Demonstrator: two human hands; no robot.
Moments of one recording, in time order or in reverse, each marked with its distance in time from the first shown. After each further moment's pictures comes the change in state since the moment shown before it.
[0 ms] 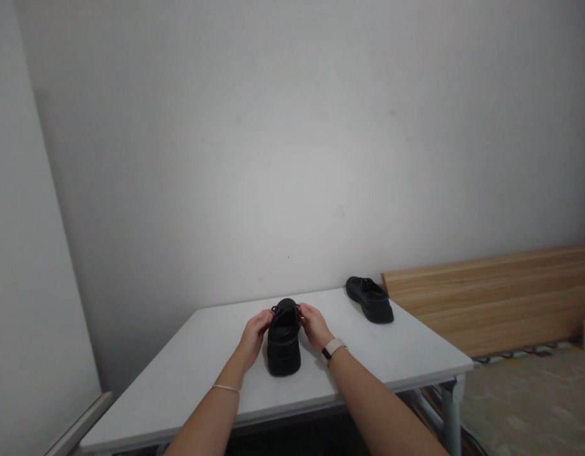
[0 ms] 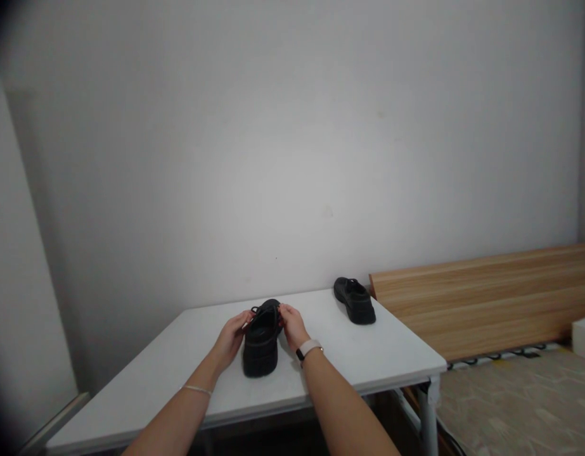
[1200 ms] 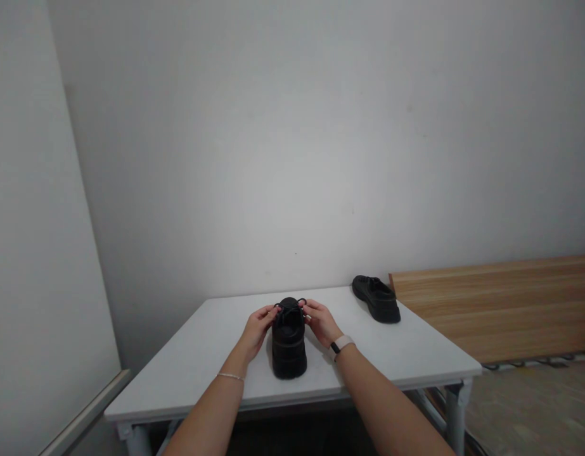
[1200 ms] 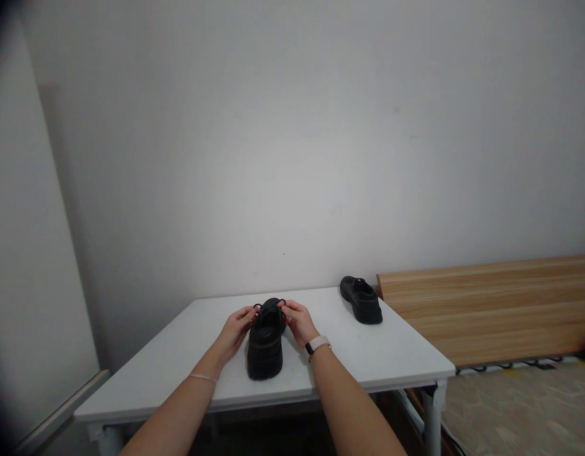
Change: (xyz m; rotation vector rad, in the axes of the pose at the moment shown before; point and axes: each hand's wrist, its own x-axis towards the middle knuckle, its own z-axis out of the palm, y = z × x) left_hand -0.007 -0.002 -0.011 -0.010 -0.035 -0.038; right_hand -0.016 -0.026 -0.001 0.171 -0.193 0.065
